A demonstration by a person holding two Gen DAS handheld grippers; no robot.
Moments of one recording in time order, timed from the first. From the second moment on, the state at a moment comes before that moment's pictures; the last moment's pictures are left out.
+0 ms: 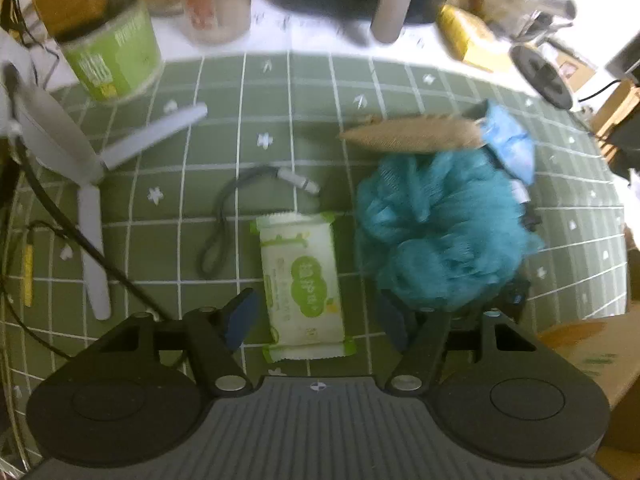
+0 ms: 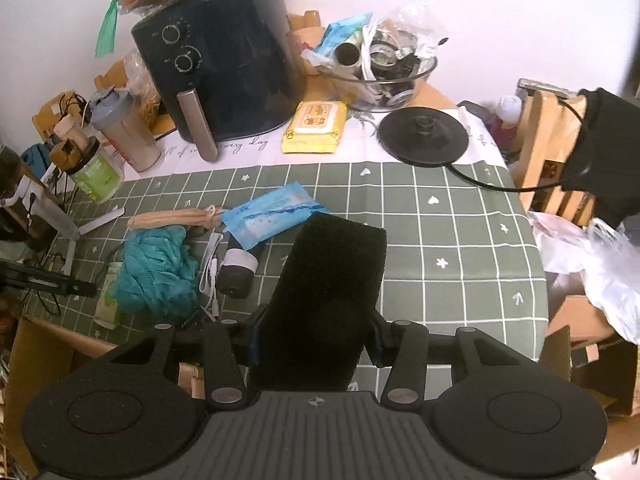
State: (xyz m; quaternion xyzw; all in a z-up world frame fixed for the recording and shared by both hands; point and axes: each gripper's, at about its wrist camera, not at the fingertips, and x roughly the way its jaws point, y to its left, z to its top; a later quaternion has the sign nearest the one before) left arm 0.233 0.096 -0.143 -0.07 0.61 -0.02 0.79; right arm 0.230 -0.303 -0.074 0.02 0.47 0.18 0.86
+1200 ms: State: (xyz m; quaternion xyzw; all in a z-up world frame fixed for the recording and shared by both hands) left arm 0.228 0.085 -0.130 -0.05 0.56 0.00 0.83; right arm 0.206 -0.313 -0.057 0.02 0.45 0.23 0.86
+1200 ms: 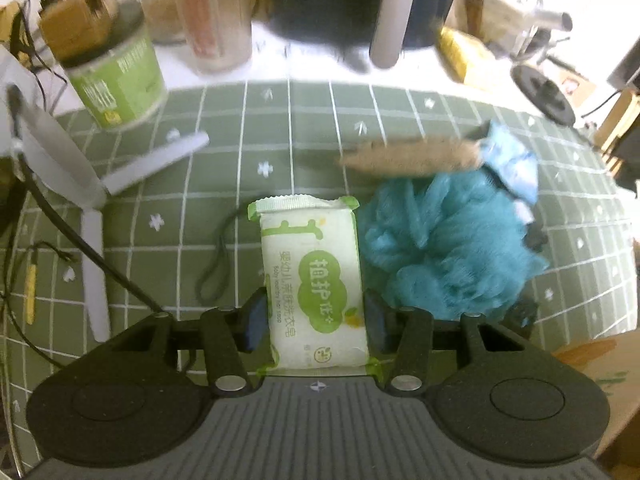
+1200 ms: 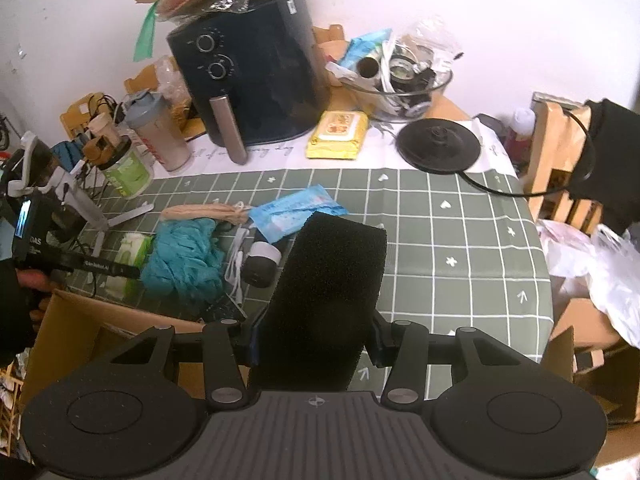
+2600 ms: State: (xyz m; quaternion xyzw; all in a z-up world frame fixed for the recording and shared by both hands) left arm 0.078 0.017 -0.030 -0.10 0.52 -0.08 0.85; right arm 0.131 -0.235 -0.040 0.00 0.50 0.38 0.78
